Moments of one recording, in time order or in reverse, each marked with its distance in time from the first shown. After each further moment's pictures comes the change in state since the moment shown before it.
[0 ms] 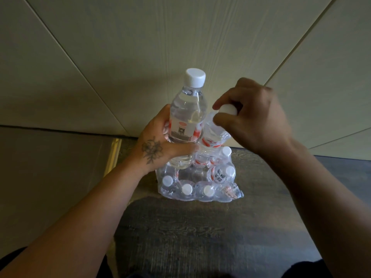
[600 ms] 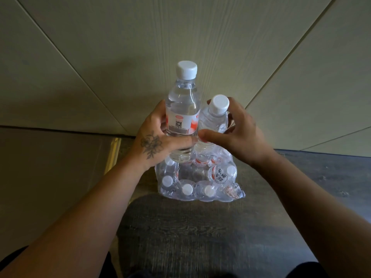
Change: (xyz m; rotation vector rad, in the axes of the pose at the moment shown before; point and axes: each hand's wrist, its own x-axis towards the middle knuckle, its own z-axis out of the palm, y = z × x) left_hand 0.009 0.002 0.002 -0.073 0.061 -0.023; right_hand -0.018 0.045 0.056 0.318 -0.145 0.120
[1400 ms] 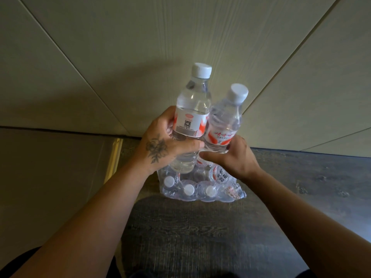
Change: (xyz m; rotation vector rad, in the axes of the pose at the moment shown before) left_hand -0.010 0.014 0.002 0.010 -0.073 -0.049; right_hand -0.025 0.037 0.035 0.049 -0.082 0.223
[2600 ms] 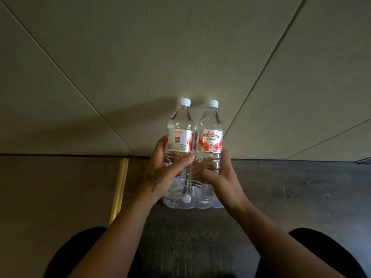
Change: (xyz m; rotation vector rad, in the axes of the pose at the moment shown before) left_hand -0.048 0.054 0.010 -0.204 0.121 -0.194; right_hand -0.081 -0.092 -0.024 0.624 0.010 0.146
